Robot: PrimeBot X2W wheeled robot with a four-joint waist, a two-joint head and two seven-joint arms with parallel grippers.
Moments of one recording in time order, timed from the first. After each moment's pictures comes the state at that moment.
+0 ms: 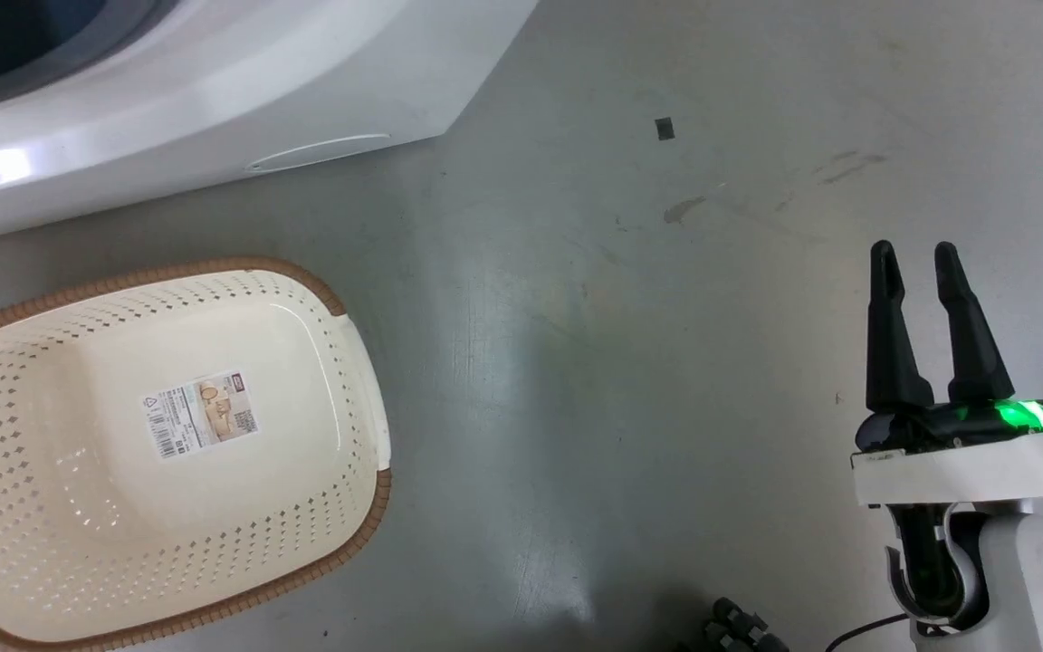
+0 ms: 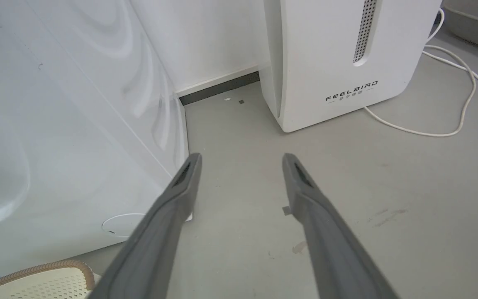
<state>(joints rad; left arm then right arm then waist) -1.46 0.53 -0.21 1.00 -0.04 0.04 -0.26 -0.26 -0.05 0.02 0.04 0.45 0.13 -0.26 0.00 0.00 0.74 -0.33</state>
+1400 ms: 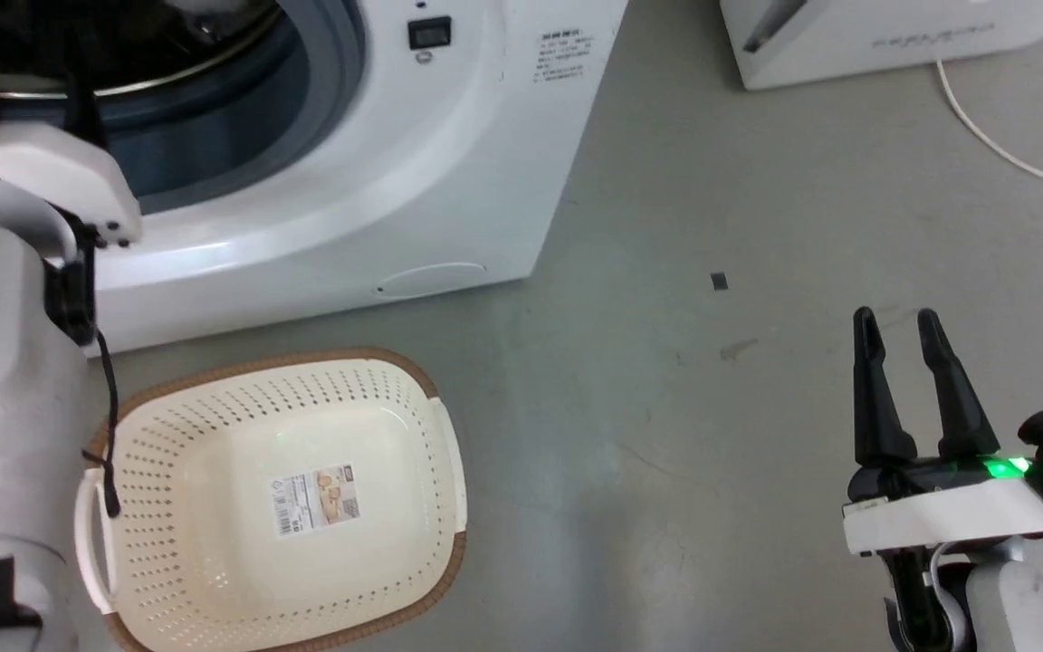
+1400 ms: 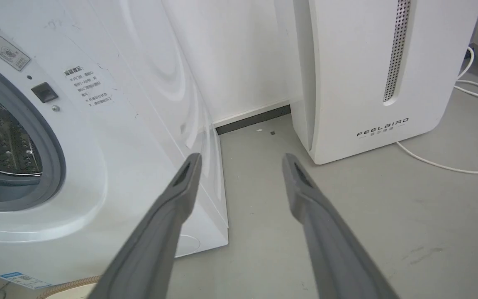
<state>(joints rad) -1.02 0.38 -0.11 0.96 -0.21 0.03 -0.26 -0.19 -0.05 0.01 0.10 0.39 0.13 -0.26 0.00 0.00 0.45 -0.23</state>
